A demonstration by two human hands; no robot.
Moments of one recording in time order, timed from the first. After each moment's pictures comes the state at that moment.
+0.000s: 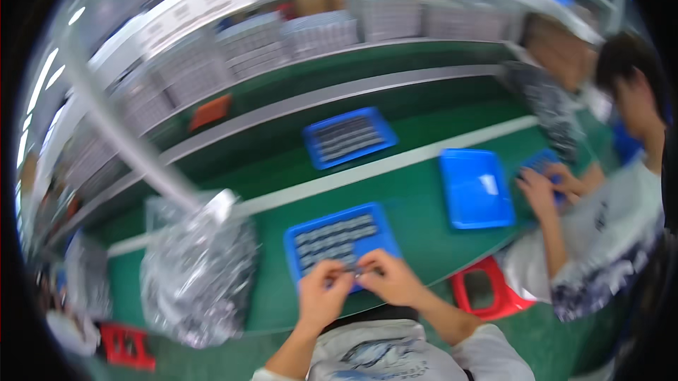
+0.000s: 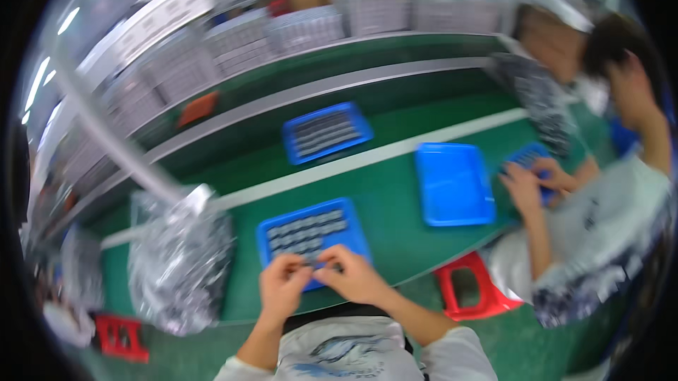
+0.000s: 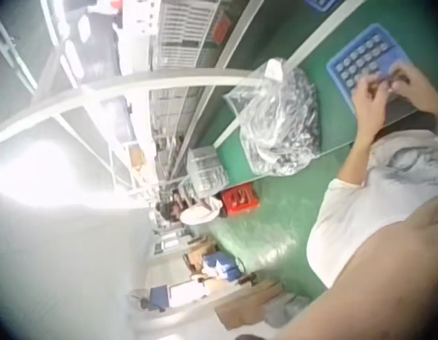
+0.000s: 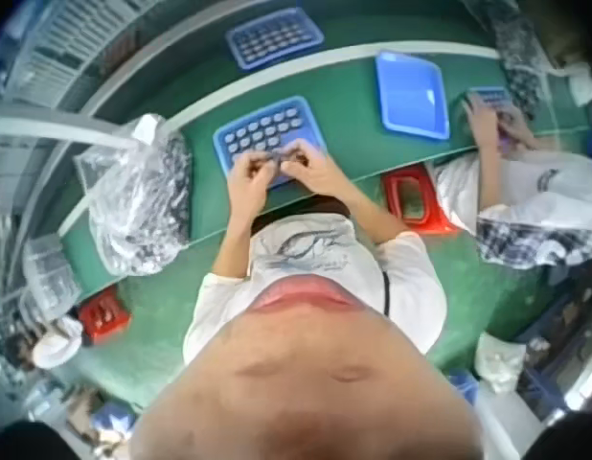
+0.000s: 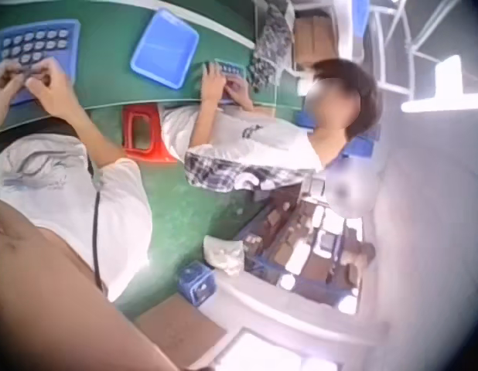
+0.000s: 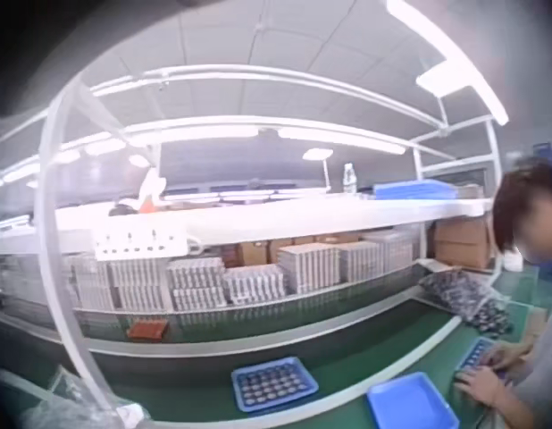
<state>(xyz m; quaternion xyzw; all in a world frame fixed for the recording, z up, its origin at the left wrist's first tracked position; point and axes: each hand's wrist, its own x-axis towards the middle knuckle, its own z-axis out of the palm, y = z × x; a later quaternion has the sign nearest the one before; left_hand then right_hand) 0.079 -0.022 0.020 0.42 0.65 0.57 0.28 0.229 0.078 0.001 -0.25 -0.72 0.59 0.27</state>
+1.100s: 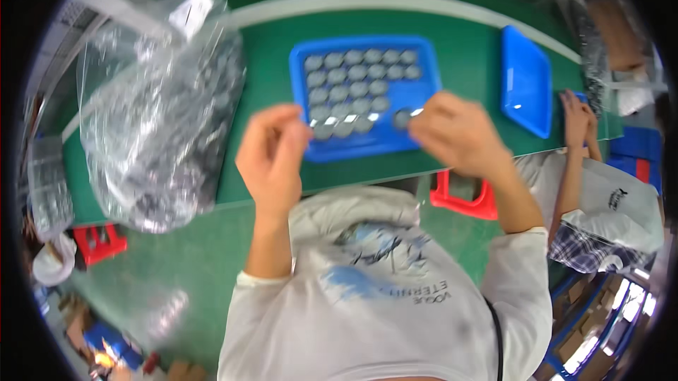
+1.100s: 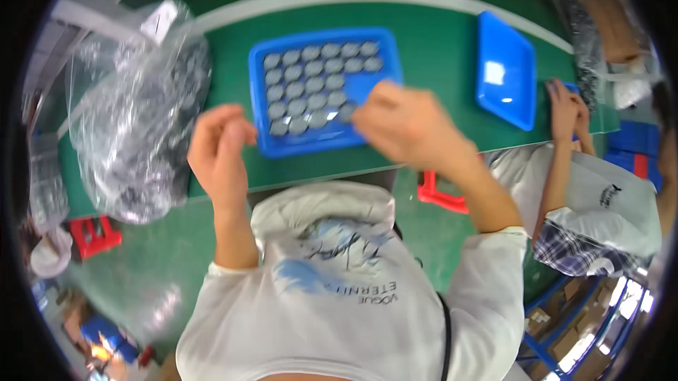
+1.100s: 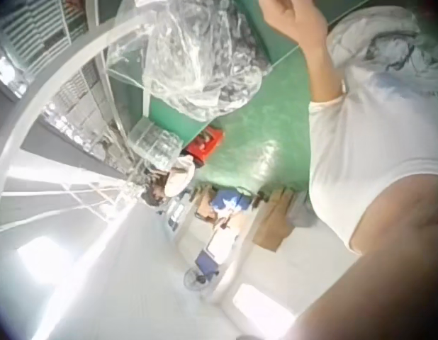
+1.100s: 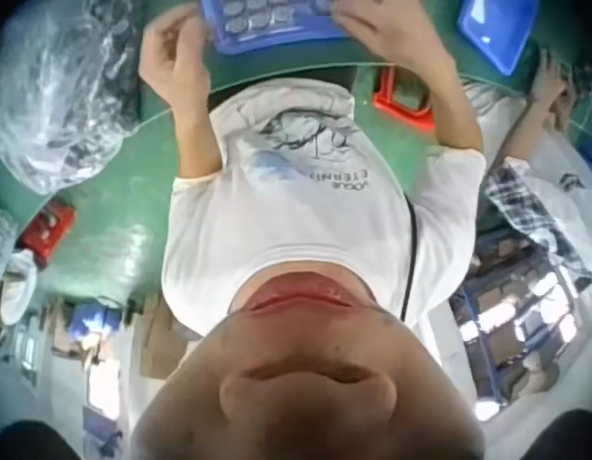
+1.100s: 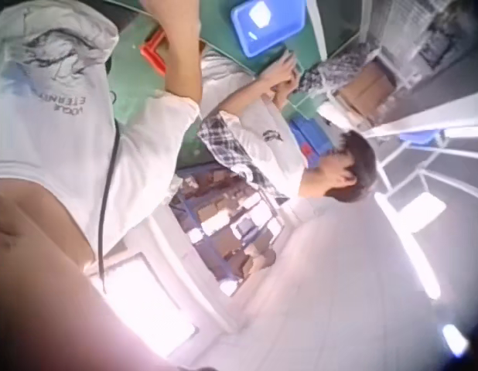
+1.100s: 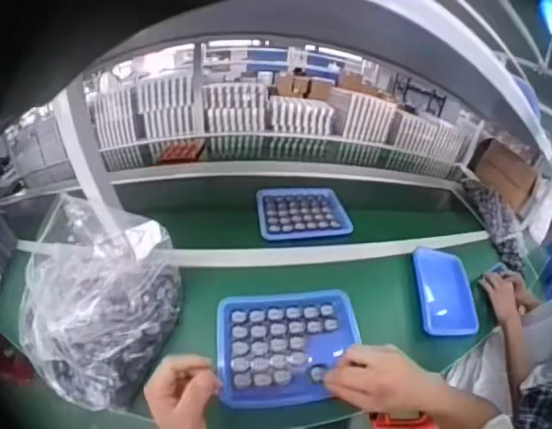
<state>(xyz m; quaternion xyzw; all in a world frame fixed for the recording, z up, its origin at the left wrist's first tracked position) 0.035 -0.069 0.002 0.31 0.57 0.72 0.23 0.238 0.116 0.051 -0.06 -0.96 0.23 0.18</state>
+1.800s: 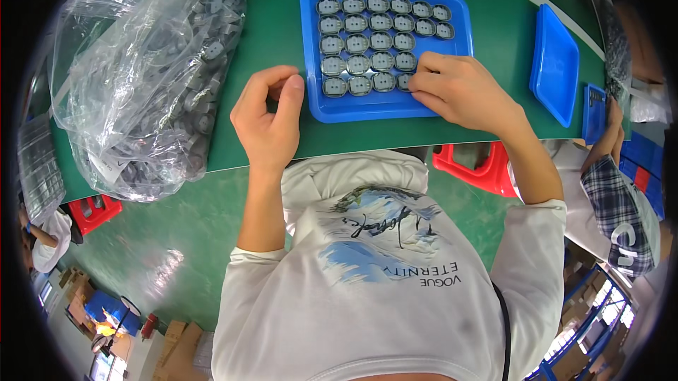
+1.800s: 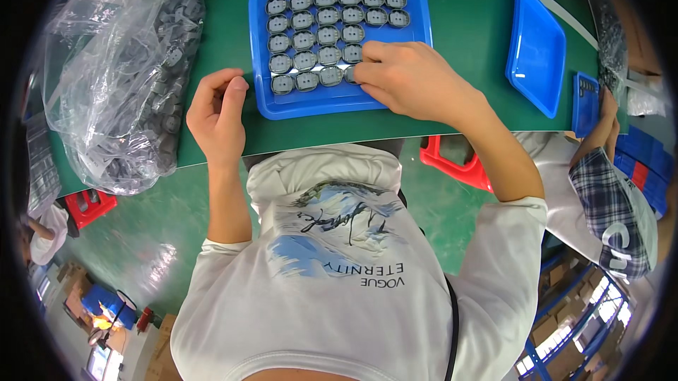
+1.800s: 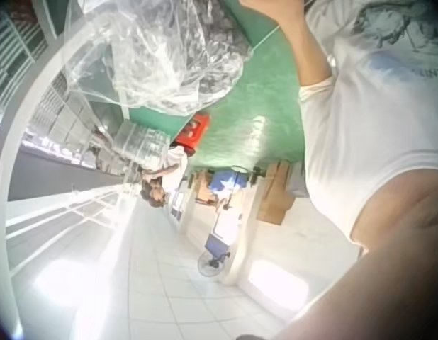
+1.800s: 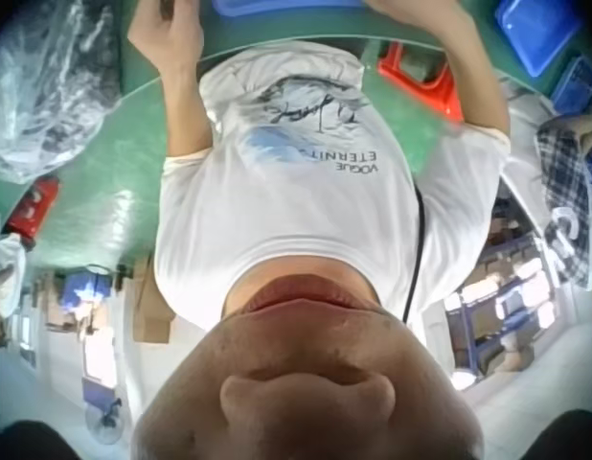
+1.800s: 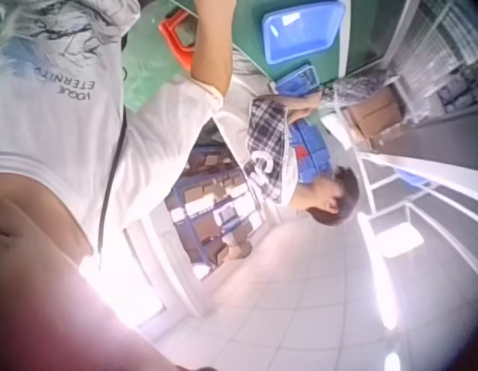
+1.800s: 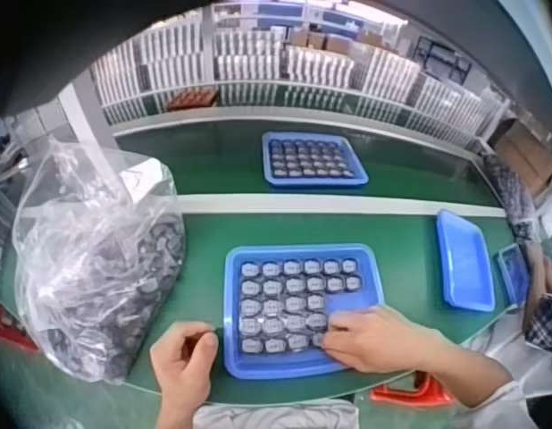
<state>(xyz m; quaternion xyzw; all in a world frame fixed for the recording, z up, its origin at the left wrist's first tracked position) 0.044 -0.097 -0.048 0.32 0.70 0.62 0.14 0.239 0.103 0.009 -0.03 -0.97 0.22 0.02</state>
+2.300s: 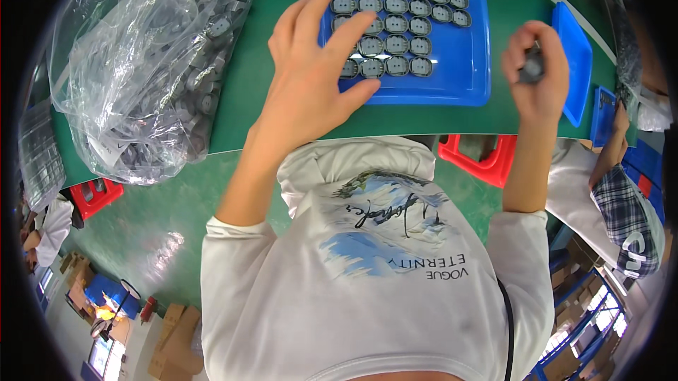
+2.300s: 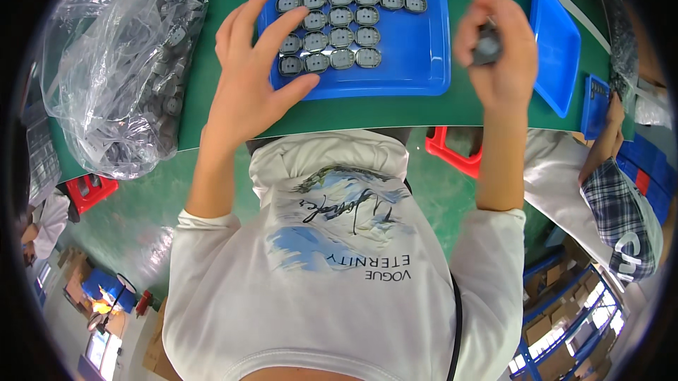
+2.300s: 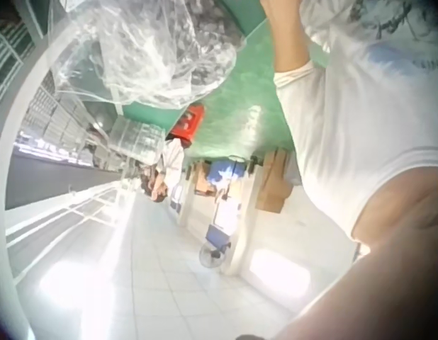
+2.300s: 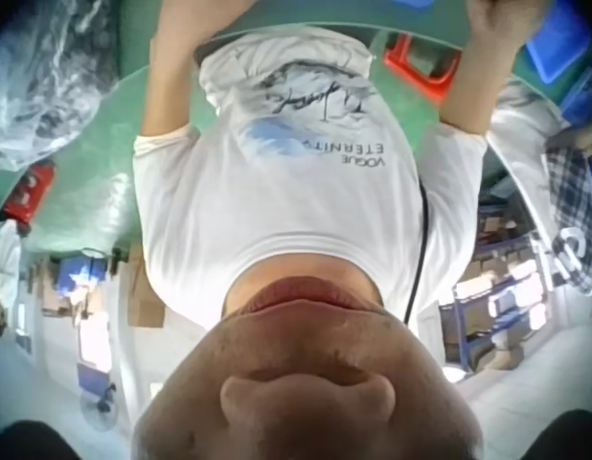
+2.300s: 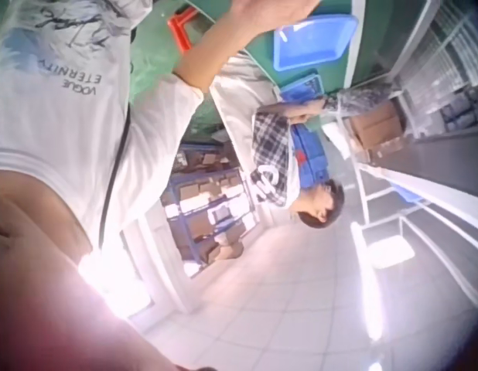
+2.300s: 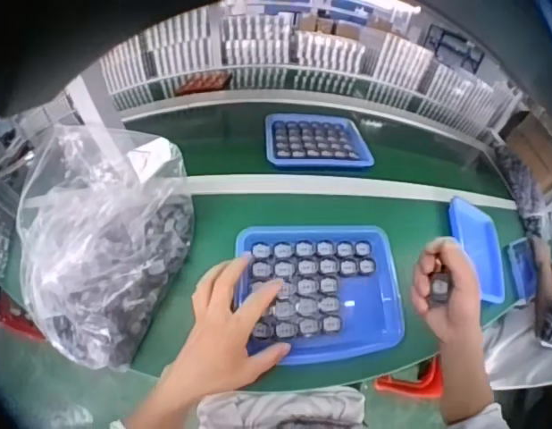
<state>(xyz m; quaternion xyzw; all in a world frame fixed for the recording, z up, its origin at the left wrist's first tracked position) 0.021 -0.060 -0.009 0.59 0.73 0.35 0.08 0.262 0.162 0.011 -0.20 -0.59 0.75 0.23</state>
